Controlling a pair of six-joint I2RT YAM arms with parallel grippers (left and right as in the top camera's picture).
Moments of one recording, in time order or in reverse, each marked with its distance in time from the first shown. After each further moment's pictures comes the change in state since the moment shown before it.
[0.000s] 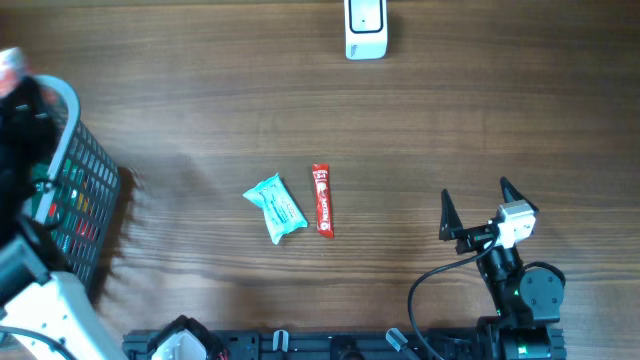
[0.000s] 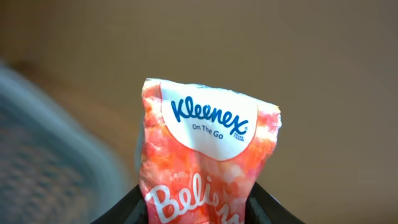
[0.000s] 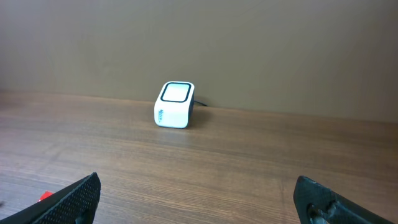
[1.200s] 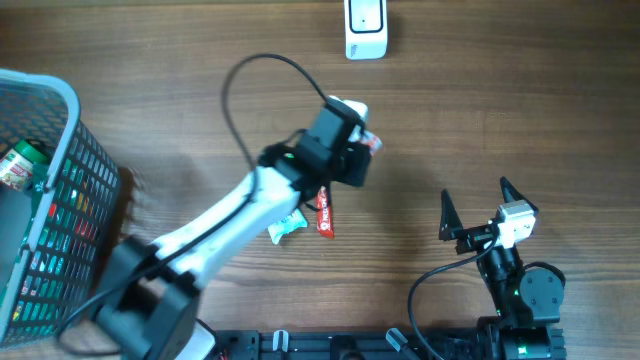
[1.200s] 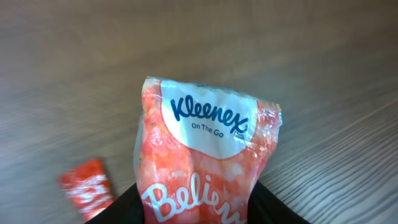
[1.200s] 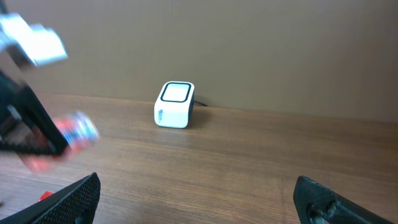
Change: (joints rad) left arm -1.399 0.624 0.002 -0.107 -0.593 0.096; right arm 0.000 0.000 0.000 0.000 0.000 0.000
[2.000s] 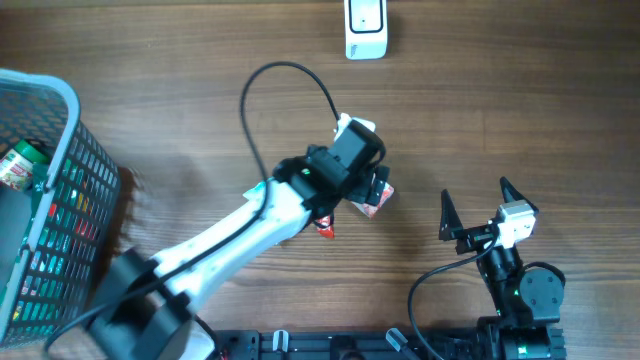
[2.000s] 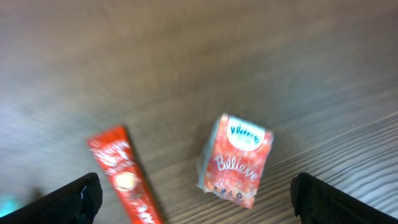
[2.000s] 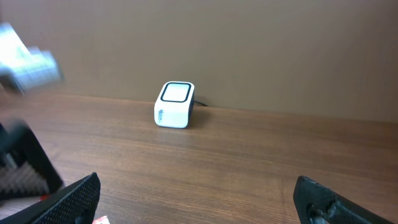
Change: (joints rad) left arm -0.100 -0.049 0.000 -0.119 -0.226 -0.010; right arm 0.000 0.000 0.000 0.000 0.000 0.000
